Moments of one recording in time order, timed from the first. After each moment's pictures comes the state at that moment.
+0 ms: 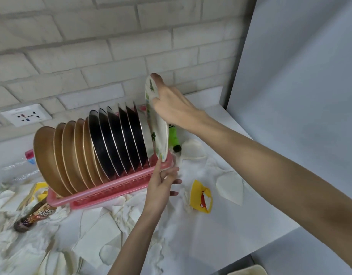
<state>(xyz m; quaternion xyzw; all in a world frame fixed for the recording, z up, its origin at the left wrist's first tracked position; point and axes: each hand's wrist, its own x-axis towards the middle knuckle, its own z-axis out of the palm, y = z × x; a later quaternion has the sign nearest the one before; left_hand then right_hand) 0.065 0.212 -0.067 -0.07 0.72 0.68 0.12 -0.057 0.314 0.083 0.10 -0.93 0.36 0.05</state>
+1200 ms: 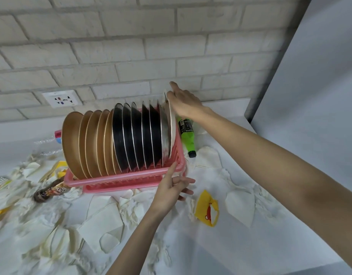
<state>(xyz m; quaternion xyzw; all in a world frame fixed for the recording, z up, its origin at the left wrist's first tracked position) 0.057 0.215 -0.077 -0.07 0.71 0.69 0.14 -0.141 0.299 0.050 0.12 -0.95 0.27 -0.02</state>
